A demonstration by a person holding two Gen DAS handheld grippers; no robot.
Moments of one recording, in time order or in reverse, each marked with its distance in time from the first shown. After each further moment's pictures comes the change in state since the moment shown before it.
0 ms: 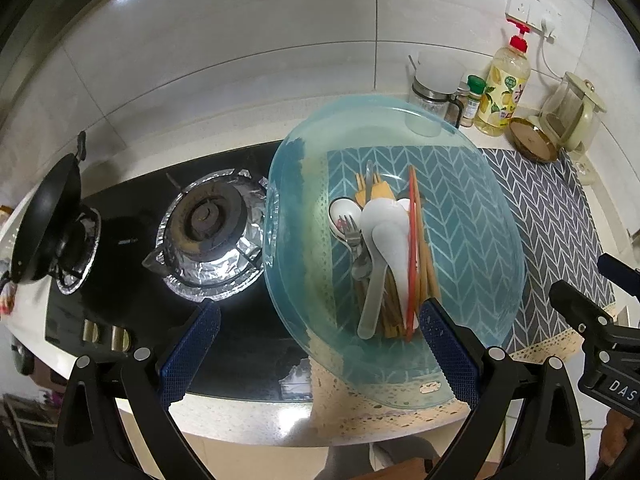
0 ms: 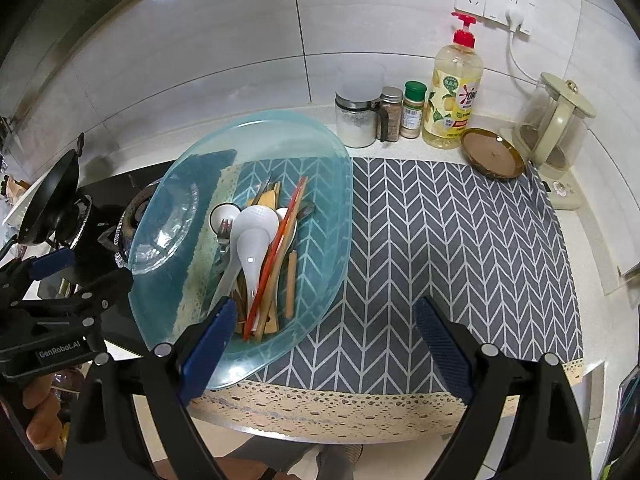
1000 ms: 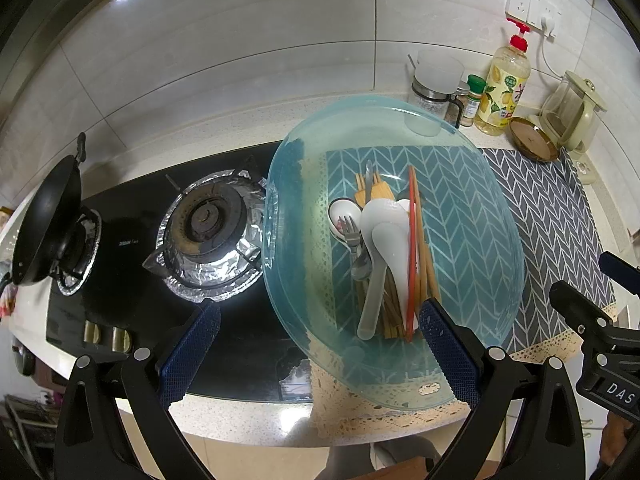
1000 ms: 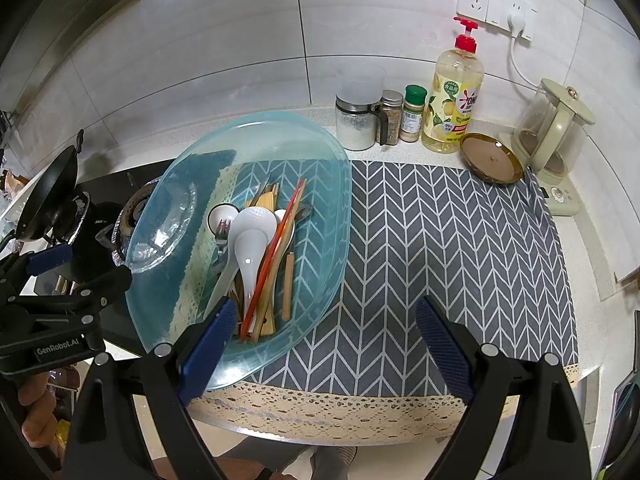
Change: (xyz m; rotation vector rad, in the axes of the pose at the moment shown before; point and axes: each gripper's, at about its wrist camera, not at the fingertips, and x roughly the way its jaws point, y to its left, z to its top) left arm 0.001 0.000 0.002 0.007 0.000 0.001; right arm -0.001 0.000 0.002 -0.019 -0.004 -0.011
